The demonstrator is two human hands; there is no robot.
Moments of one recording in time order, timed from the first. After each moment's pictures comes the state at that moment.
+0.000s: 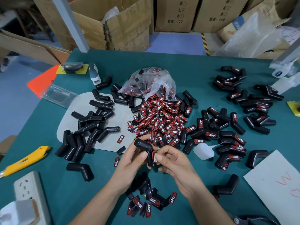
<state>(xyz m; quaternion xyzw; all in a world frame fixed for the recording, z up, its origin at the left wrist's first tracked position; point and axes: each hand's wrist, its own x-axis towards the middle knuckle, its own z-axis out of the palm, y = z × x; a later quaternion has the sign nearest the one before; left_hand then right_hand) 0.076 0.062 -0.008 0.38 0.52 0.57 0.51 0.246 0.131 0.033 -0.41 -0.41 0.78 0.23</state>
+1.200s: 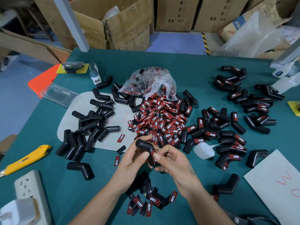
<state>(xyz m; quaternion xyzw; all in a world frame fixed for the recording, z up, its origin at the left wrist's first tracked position) 0.076 0.059 -0.012 0.40 0.54 0.56 0.49 0.241 0.127 0.038 -0.41 -0.42 0.77 0.25</state>
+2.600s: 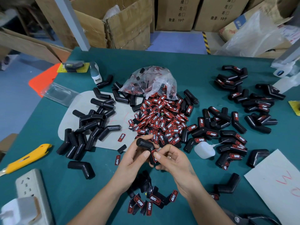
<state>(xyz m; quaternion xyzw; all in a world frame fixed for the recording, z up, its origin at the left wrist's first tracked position) 0.078 0.060 -0.002 0.40 0.54 0.56 0.47 0.240 0.125 0.035 -0.42 -0.44 0.75 0.26</state>
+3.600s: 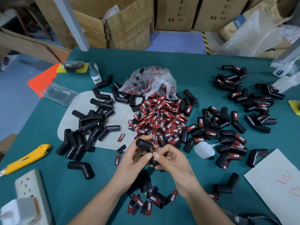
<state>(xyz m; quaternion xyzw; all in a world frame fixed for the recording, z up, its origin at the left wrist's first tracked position) 0.083 0.061 0.009 0.38 0.53 0.58 0.48 0.239 0.125 0.029 -0.43 -0.44 0.74 0.26</state>
